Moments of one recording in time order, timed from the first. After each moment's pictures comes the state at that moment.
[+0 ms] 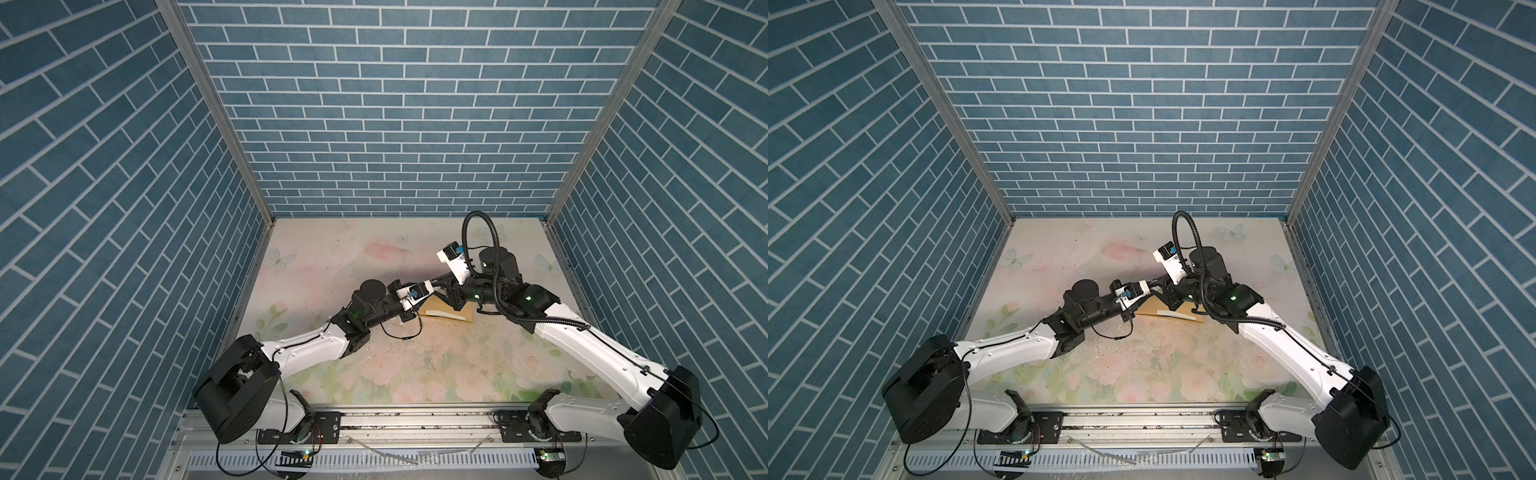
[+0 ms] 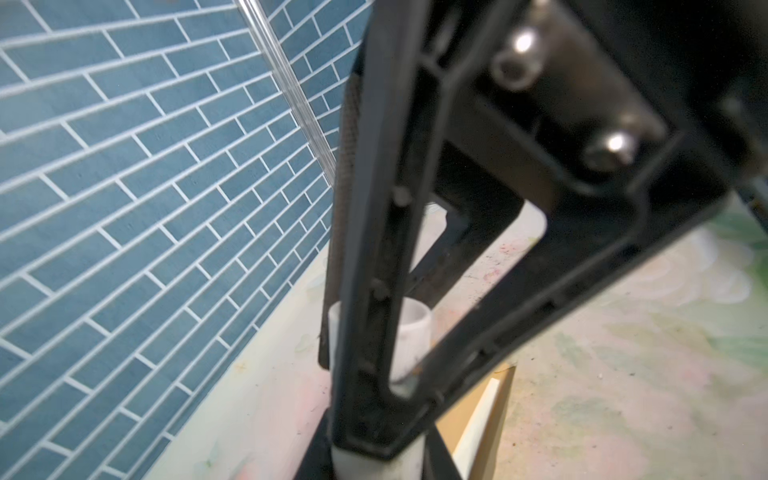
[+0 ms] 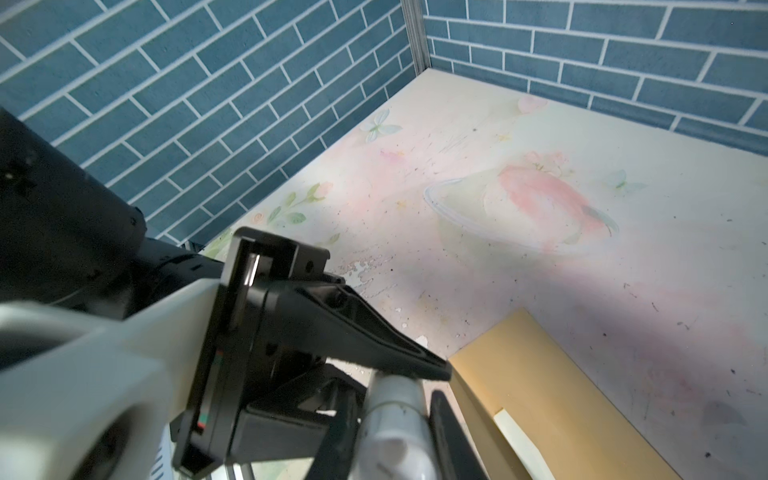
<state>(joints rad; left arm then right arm) -0.77 1.39 0.65 0.62 0.27 0.44 0.68 1.21 1.01 -0.31 -0.44 0.10</state>
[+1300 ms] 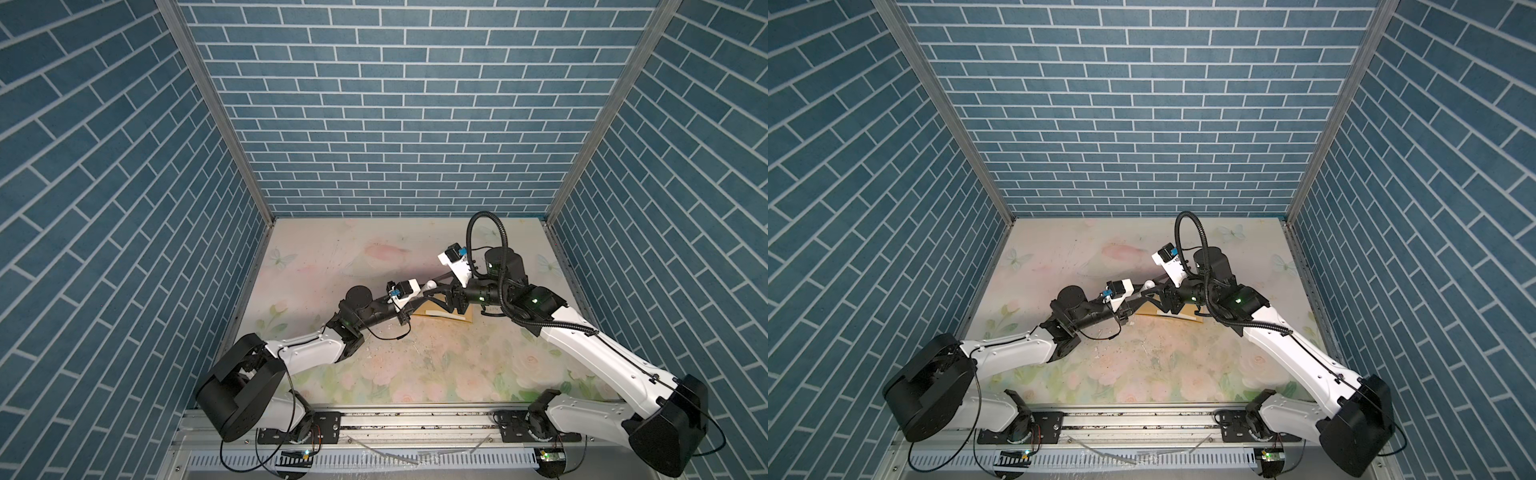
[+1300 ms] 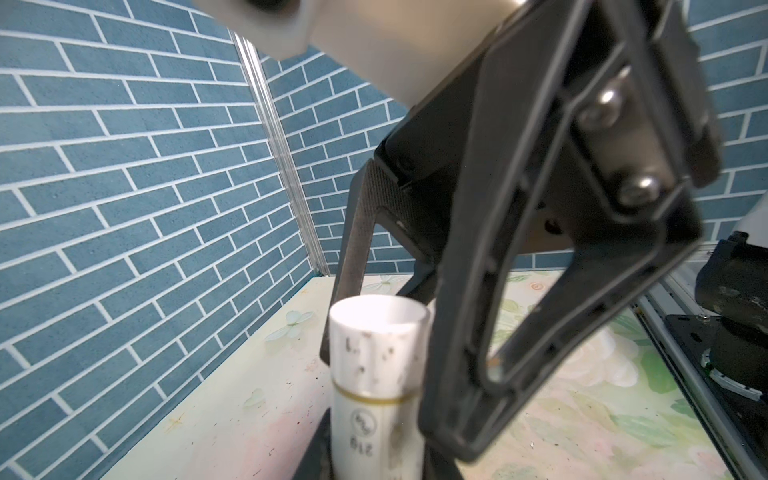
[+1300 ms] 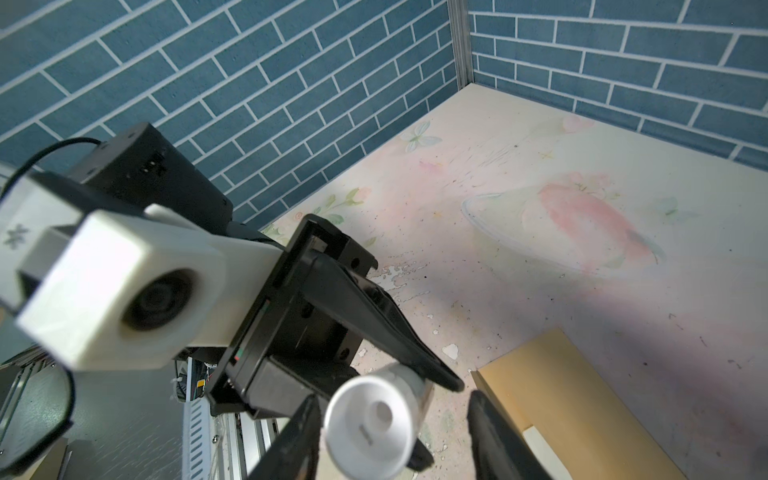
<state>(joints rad) -0.72 1.40 0.55 0.91 0.47 0.20 0.68 1.18 1.01 -0.31 -0.55 0.07</state>
